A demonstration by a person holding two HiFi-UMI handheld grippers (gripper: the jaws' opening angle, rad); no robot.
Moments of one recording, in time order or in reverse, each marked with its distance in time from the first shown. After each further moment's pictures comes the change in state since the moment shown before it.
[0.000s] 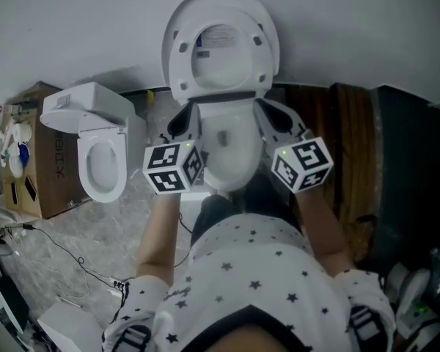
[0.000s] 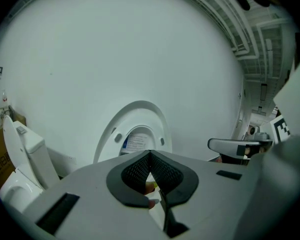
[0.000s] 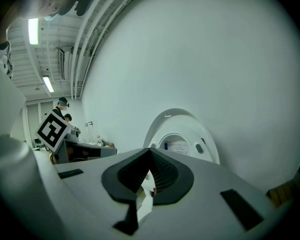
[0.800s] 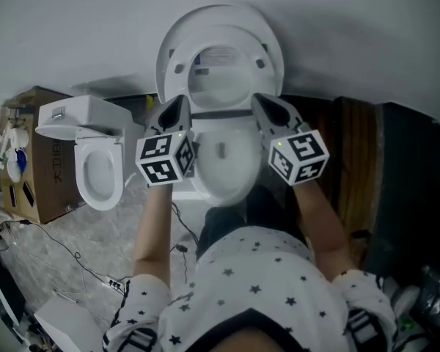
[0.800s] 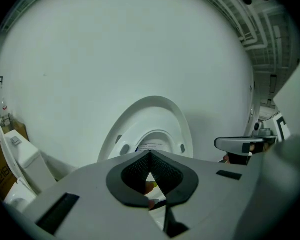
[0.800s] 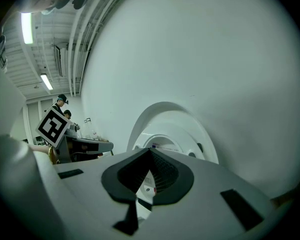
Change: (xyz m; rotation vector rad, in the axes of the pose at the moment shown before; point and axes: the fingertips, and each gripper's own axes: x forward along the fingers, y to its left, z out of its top) left arm 0.090 0.046 0.036 0.024 0.023 0.091; right arm 0.084 -0.071 0.015 -0.012 0.059 0.016
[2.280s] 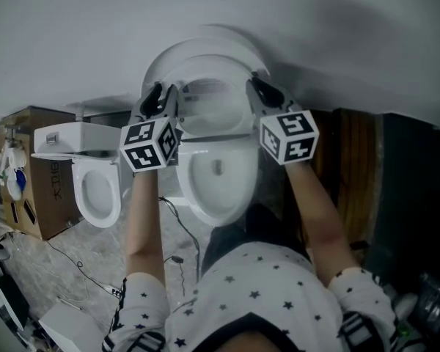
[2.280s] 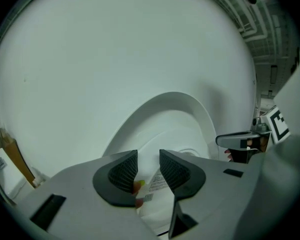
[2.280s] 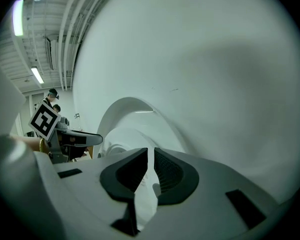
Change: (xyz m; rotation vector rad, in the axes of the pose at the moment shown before) left arm 0.108 0.033 0.054 0.071 -0.003 0.020; right arm 0.089 -0.101 0.028 -0.016 0.043 -0.078
